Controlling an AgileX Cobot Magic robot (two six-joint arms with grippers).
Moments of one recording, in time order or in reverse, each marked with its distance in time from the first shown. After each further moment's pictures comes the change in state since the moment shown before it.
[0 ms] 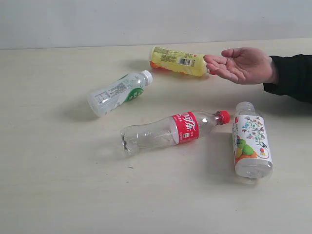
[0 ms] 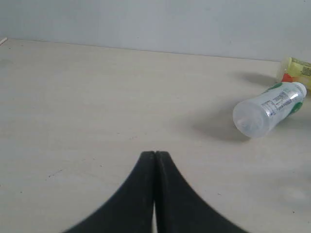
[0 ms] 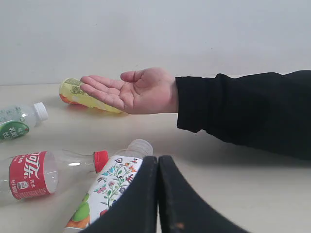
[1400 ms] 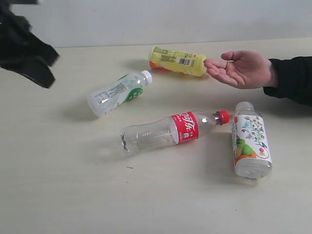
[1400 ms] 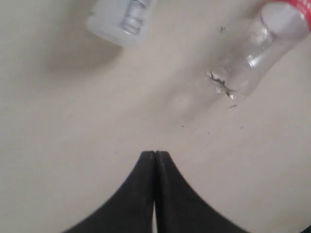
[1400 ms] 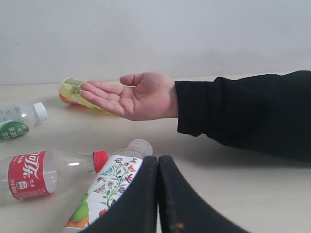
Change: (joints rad) left arm -0.283 1.604 -1.315 -0.232 0.785 0.408; right arm 0.000 0.000 0.000 0.000 0.000 0.000
